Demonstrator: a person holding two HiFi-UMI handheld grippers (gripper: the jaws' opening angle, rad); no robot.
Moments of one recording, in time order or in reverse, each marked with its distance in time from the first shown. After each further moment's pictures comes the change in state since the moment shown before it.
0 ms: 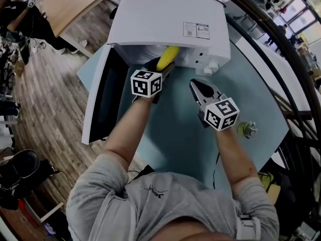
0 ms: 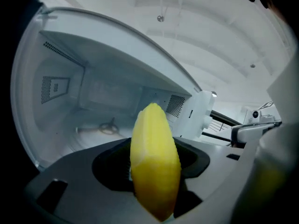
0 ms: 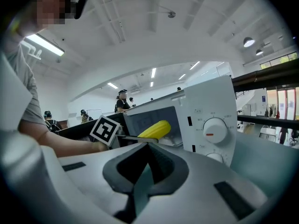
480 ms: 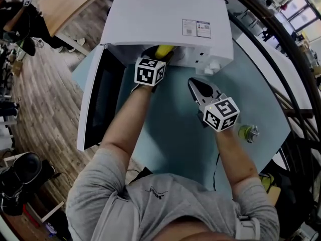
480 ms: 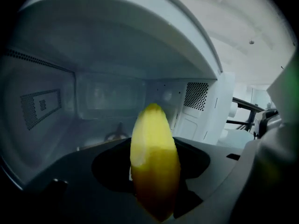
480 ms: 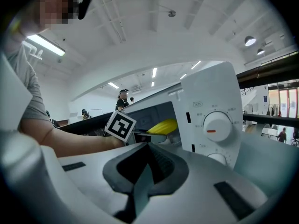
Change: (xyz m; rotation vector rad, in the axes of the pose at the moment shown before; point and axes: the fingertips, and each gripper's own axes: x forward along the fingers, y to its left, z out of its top) left arm 0.045 0.035 0.012 0.170 0.065 0.108; right arm 0.016 -0.012 -0.009 -0.009 0.002 0.016
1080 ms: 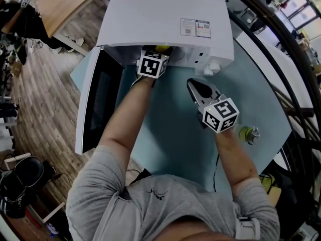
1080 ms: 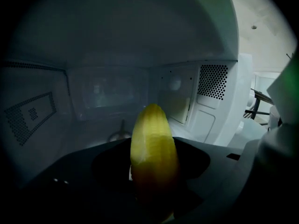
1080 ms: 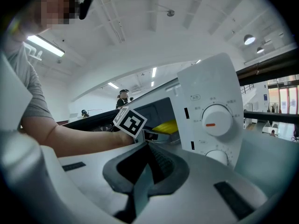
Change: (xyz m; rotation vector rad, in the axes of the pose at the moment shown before) left arm 0.030 0.016 -0.003 0.080 0.112 0.063; right arm 0.005 -0.006 -0.008 0.013 0.000 0.004
